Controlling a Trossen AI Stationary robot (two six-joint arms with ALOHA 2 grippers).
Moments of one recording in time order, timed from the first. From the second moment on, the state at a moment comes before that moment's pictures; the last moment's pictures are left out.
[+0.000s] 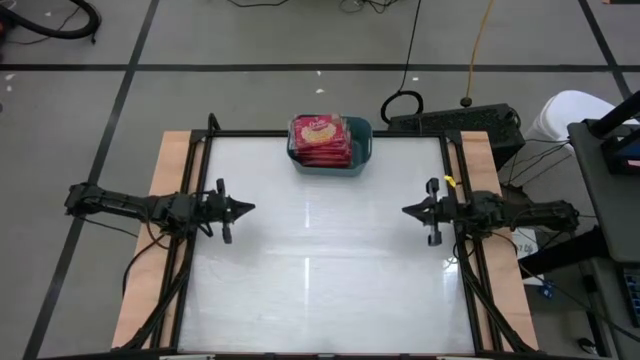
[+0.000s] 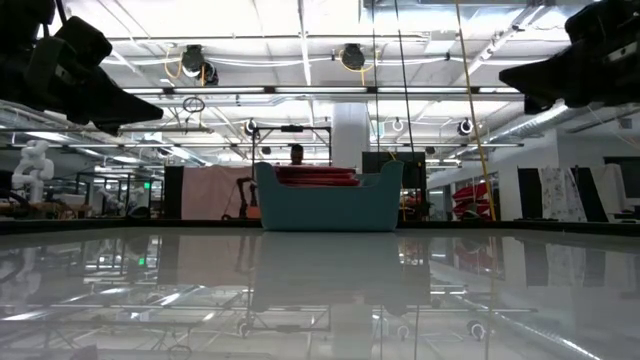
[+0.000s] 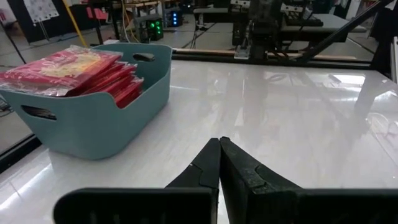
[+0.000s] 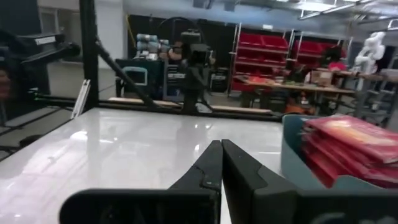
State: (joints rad) left arm -0.15 0.25 0.07 0.00 -0.36 -0.05; right arm 0.05 0.00 0.02 0.05 0.08 -0.09
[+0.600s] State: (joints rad) left arm -0.15 0.09 0.07 -0.03 -0.30 0.04; right arm 0.05 0.00 0.02 0.02 0.10 -0.05
